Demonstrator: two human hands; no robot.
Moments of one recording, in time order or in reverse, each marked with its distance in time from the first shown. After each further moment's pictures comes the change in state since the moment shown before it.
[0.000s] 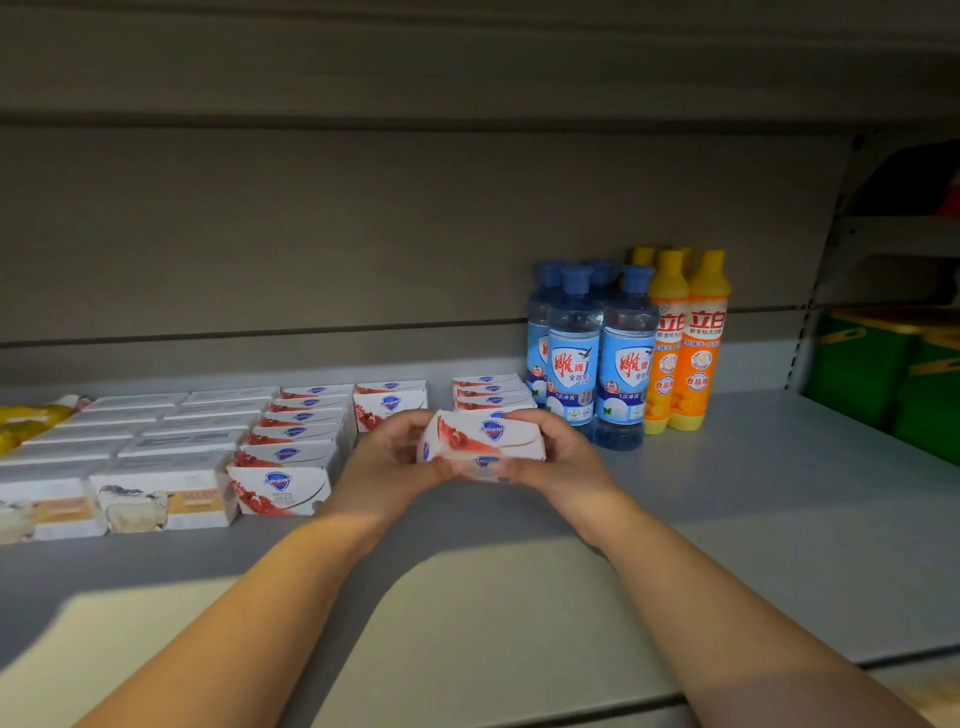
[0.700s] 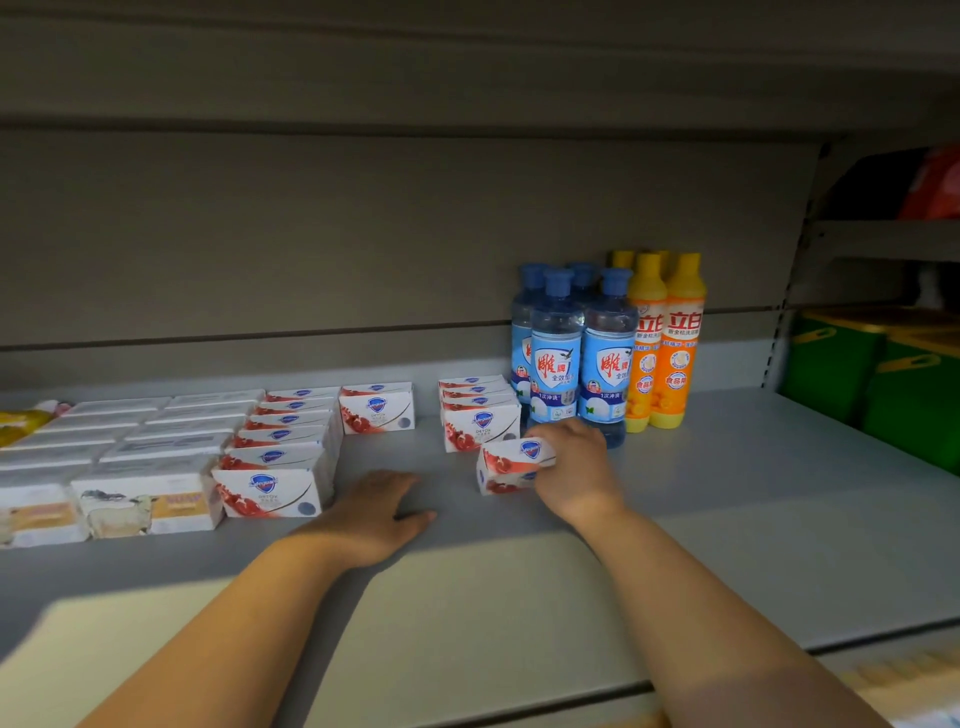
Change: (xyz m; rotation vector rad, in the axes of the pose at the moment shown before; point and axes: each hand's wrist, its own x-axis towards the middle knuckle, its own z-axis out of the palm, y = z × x) left_hand 0.010 -0.045 -0.026 1.221 -0.363 -0.070; right_hand 0.014 0.018 -0.030 -1.073 0.214 0.000
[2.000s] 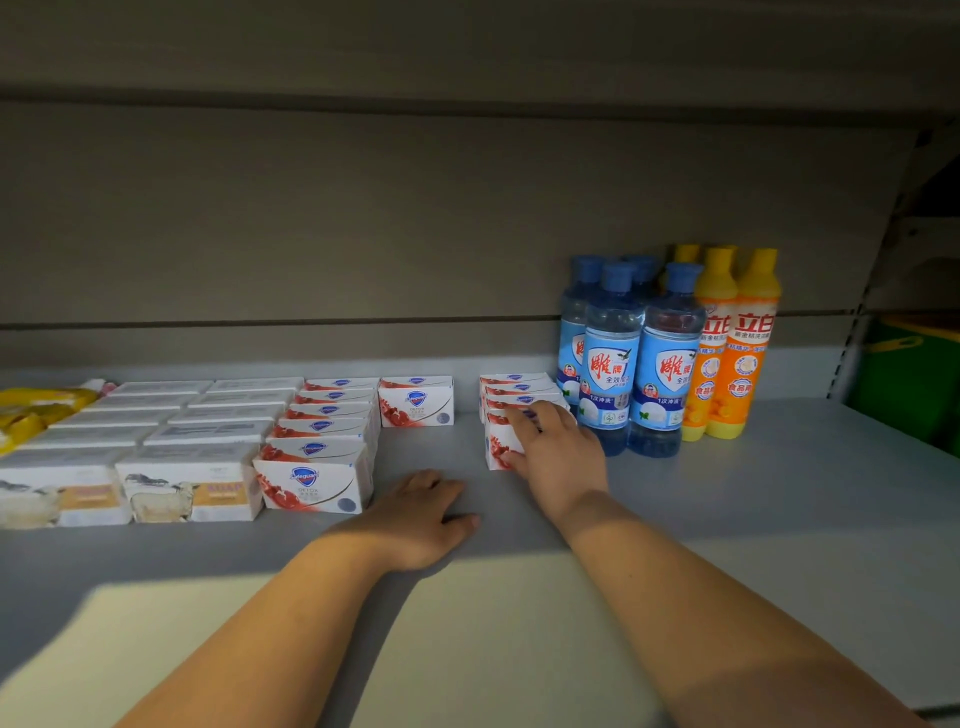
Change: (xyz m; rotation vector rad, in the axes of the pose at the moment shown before) left_hand 0.006 -0.001 0.002 0.094 -0.116 -0.037; right_hand 0.037 -0.032 0.052 -0.439 0.035 -0.279
